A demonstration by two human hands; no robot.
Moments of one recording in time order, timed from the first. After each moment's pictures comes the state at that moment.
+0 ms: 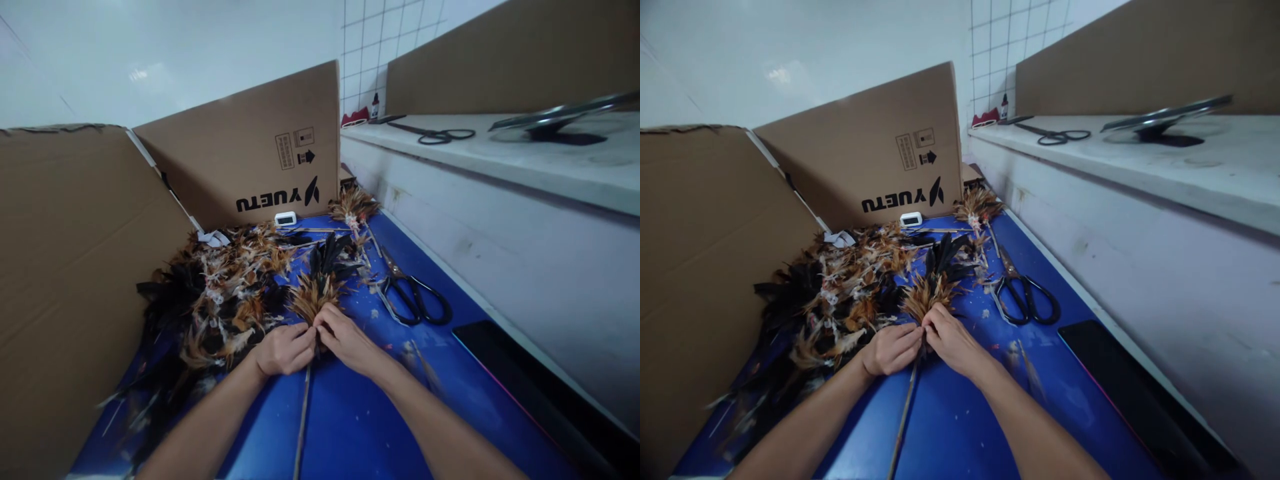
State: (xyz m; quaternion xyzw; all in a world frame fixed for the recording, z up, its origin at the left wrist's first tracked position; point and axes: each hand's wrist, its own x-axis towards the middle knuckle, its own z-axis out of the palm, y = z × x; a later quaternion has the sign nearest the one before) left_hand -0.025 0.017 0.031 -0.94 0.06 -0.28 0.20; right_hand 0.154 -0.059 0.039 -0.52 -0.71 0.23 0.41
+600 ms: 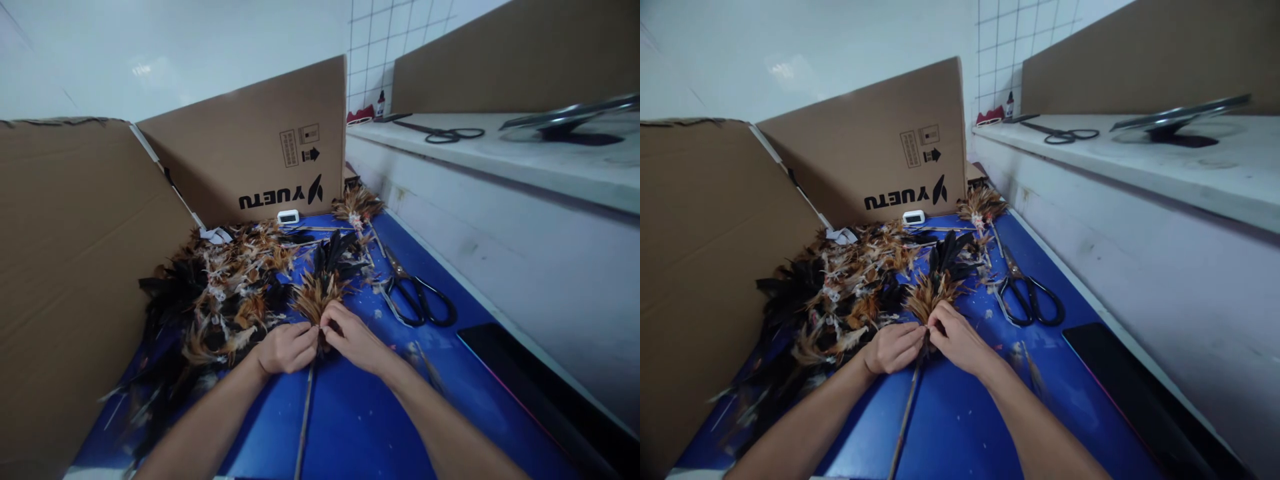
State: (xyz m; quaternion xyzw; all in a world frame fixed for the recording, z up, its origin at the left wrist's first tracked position) left_hand -0.025 0.018 0.029 -0.94 0.06 -0.30 0.18; right_hand 0.158 -0.060 0.044 -0.52 -0.70 0.25 0.43
